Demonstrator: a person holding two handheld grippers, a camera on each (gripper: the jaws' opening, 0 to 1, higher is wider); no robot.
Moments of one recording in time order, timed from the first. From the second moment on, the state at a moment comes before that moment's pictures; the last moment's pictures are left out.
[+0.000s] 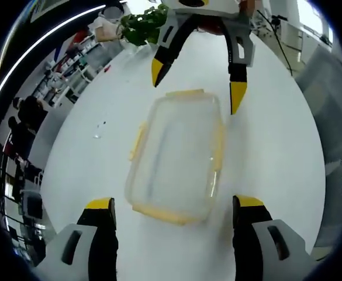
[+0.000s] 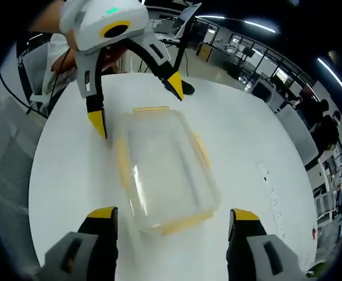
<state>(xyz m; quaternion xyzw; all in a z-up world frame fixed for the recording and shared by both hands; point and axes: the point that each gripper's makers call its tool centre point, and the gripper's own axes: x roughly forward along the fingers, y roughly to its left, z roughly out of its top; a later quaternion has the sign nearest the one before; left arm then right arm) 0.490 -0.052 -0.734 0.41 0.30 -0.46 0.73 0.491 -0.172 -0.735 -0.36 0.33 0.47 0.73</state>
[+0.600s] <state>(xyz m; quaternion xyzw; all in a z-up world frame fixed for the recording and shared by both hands) 0.466 -0.034 -0.725 0.38 0.29 -0.43 0.76 0.467 -0.178 -0.738 -0.33 0.33 0.45 0.76</state>
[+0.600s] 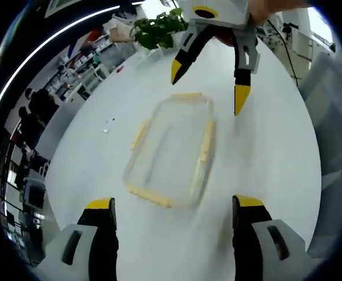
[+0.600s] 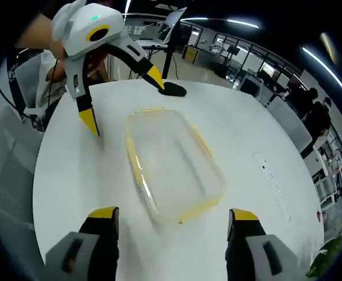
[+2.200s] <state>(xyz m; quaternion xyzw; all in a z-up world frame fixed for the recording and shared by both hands) 0.377 -0.018 -0.723 0.25 0.28 -0.36 0.85 0.386 -0.204 -0.722 -0.22 0.27 0.39 0.85</state>
